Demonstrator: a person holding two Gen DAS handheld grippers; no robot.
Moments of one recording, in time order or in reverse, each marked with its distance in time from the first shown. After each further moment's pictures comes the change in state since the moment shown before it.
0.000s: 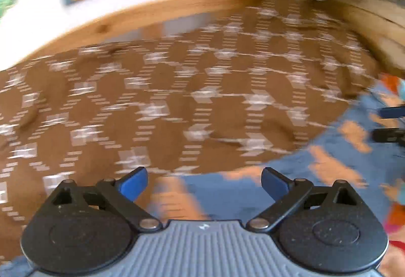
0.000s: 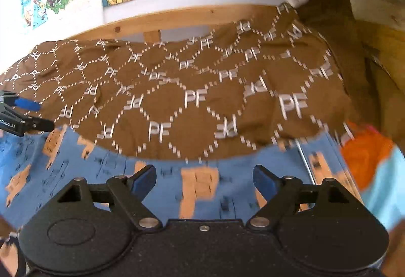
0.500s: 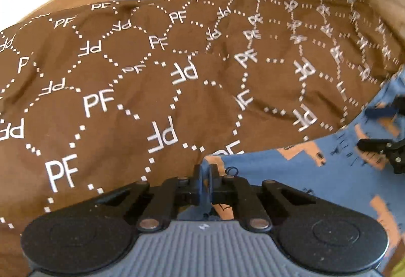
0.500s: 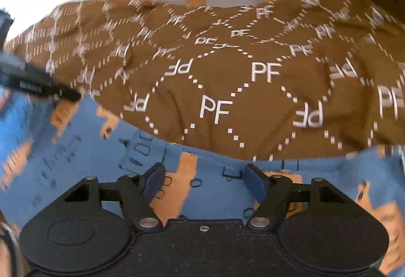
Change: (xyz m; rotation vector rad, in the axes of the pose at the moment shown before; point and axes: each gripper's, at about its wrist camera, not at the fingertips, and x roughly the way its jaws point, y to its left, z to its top) left arm 0.046 0.065 -0.012 -0.034 0.132 0.030; right arm 0.074 0.071 -0.002 -0.184 0.098 0.085
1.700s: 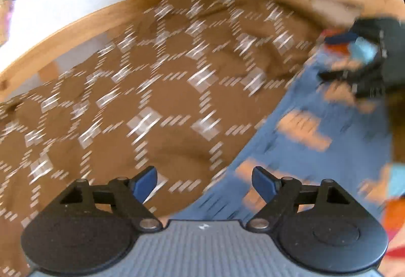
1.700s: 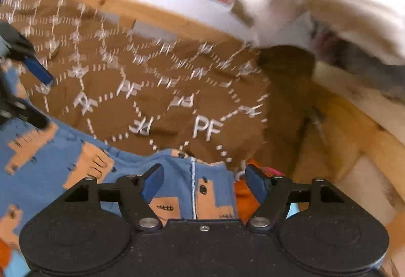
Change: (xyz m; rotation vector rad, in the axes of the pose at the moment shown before) left arm 0.011 -0.142 0.023 0.316 -0.179 -0.105; right arm -0.080 -0.092 -0.034 -0.207 -0.130 -0.432
